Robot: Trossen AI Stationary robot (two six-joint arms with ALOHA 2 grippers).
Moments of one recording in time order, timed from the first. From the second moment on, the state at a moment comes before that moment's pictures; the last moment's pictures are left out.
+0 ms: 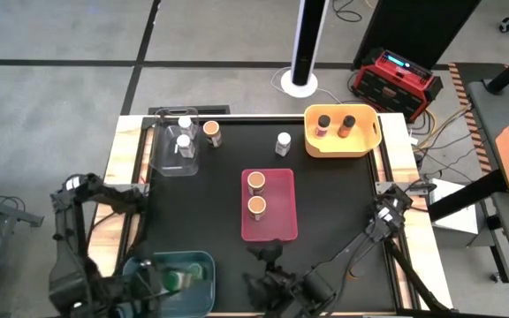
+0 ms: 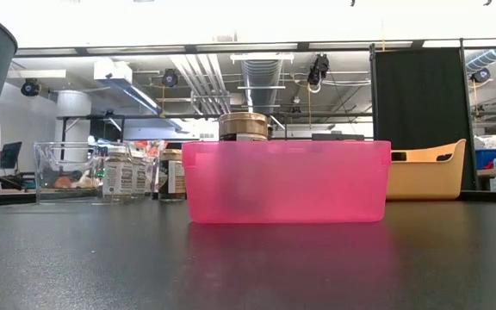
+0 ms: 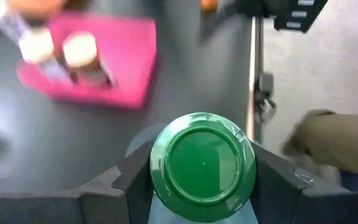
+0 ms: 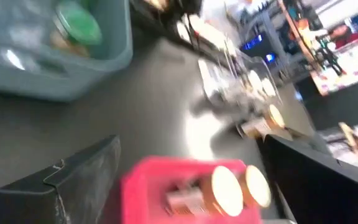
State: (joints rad) left arm -1.17 1.73 1.88 -1.48 -0.76 -1.27; right arm 0.68 2.28 2.23 -0.92 1.00 0.16
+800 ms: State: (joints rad) left arm -1.26 1.88 1.82 -1.49 -0.57 -1.57; right arm 0.59 1.97 1.98 -1.19 0.99 0.24
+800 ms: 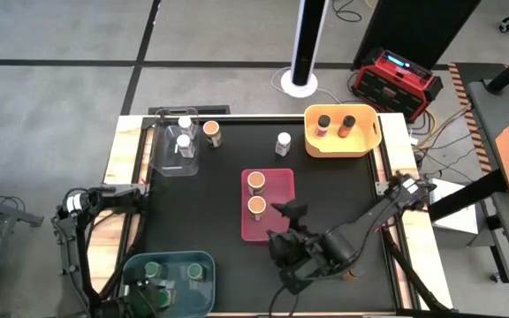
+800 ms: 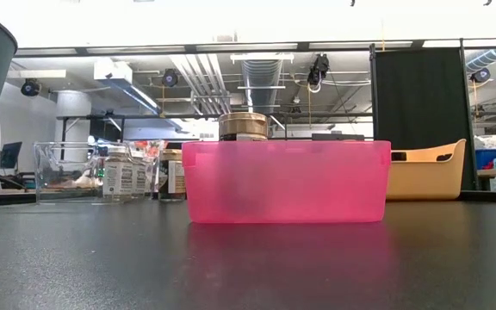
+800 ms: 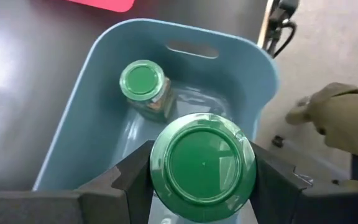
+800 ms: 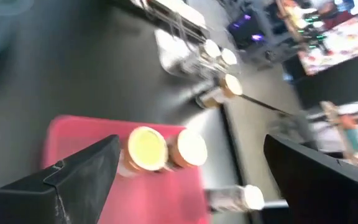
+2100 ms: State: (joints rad) left arm -1.28 1.88 1.46 -1.22 -0.64 -1.67; right arm 0.61 1.72 1.35 0.18 0.51 -0.10
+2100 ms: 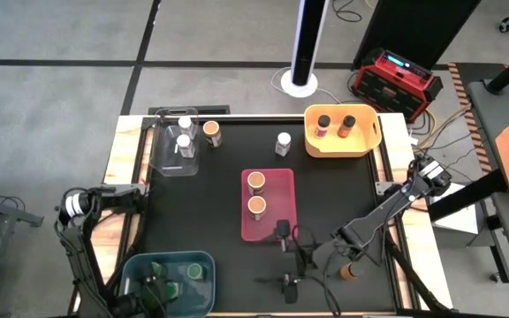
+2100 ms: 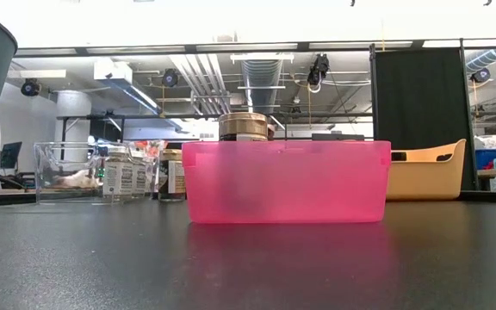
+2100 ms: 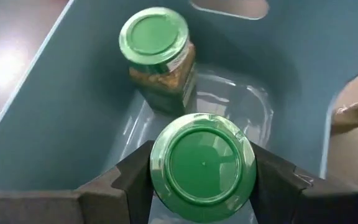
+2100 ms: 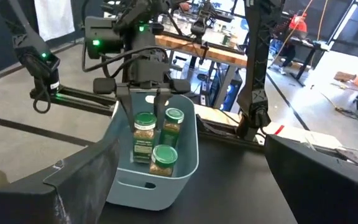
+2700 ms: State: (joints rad) left arm -1.27 1.86 1.44 -1.18 -0.66 -1.68; right arm 0.61 1.72 1.33 0.19 0.51 -0.08
